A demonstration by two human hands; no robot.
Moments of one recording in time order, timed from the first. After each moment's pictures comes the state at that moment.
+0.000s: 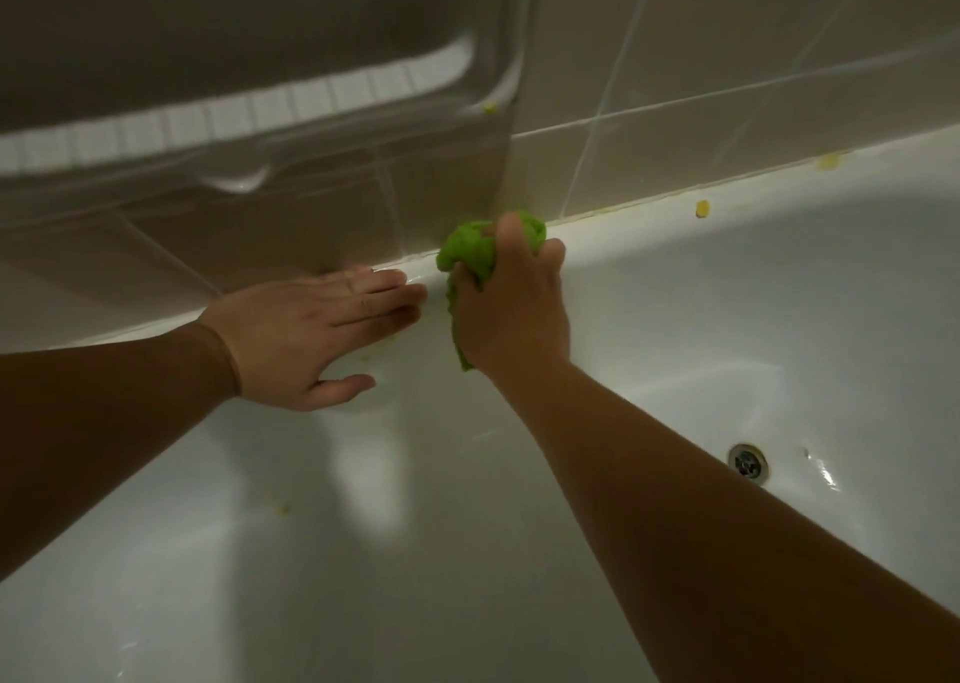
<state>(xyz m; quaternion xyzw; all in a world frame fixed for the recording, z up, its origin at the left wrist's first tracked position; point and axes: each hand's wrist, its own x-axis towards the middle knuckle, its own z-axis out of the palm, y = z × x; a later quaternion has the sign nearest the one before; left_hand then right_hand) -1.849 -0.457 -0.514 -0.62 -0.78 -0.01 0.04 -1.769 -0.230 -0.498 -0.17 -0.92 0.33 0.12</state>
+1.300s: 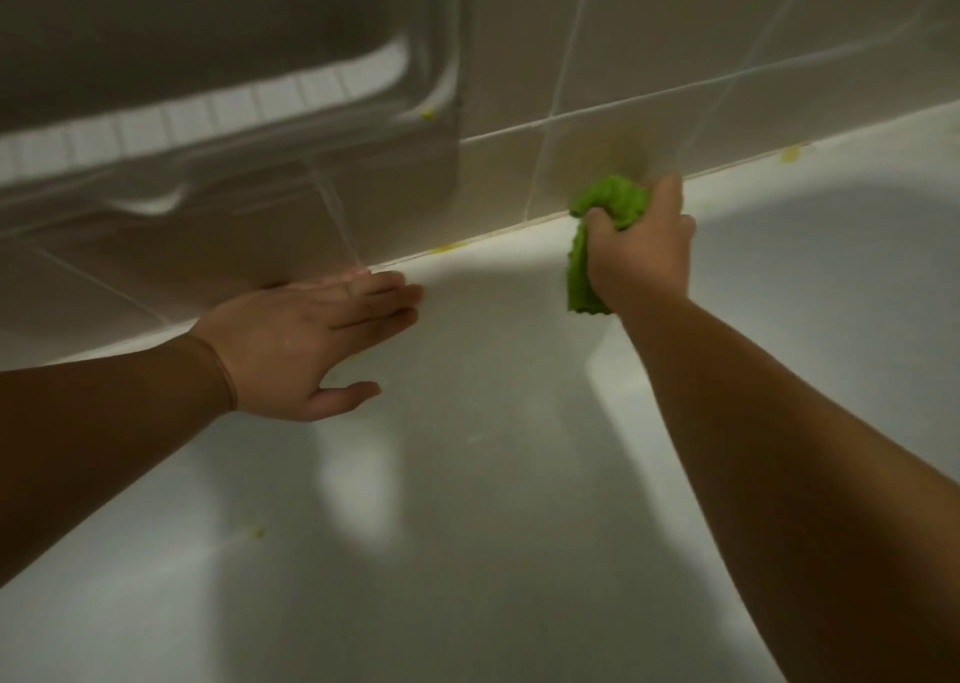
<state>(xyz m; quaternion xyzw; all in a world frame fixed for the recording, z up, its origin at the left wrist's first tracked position) -1.849 -0.421 -0.515 -0.62 -0.78 -0.05 0.04 -1.779 -0.101 -0.479 -0.37 -0.82 0.41 0.13</state>
